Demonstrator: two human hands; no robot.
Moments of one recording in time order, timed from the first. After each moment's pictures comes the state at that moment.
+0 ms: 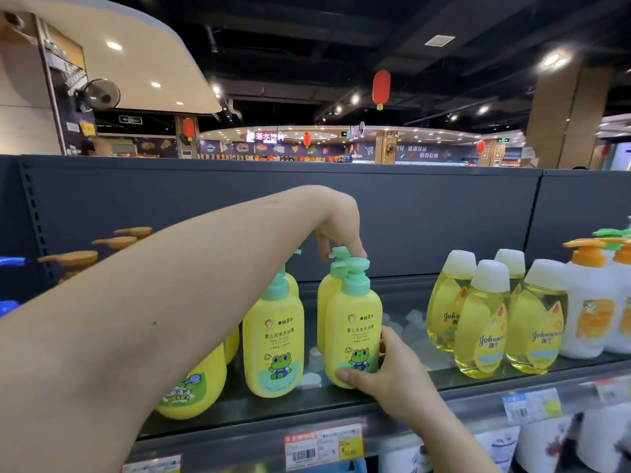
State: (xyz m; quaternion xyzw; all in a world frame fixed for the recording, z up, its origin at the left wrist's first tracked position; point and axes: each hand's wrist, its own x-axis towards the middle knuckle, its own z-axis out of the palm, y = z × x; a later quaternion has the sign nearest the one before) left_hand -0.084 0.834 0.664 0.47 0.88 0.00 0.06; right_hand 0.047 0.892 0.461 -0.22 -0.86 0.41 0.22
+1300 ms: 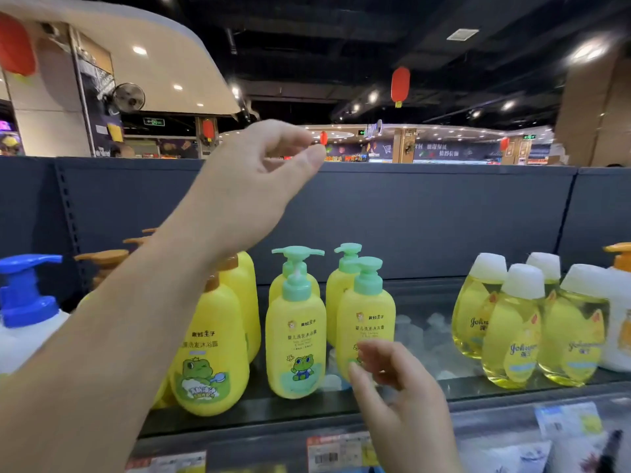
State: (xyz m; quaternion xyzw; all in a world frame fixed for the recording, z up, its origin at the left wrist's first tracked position) left_hand -0.040 0.696 0.656 0.44 0.70 0.51 -0.23; right_hand 0.064 0.824 0.463 -0.15 -0.80 0.39 0.43
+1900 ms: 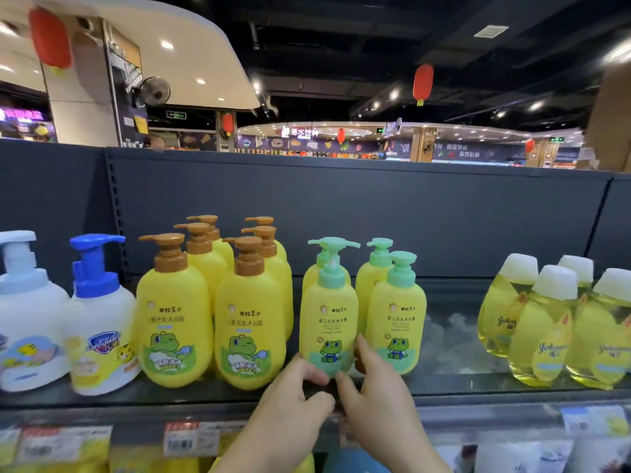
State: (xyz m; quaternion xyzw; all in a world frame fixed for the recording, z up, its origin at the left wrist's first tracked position) left_hand -0.026 0.670 0.450 0.25 0.79 0.54 0.12; right_hand 0.028 0.790 0.452 -0.19 -0.88 0.36 0.24
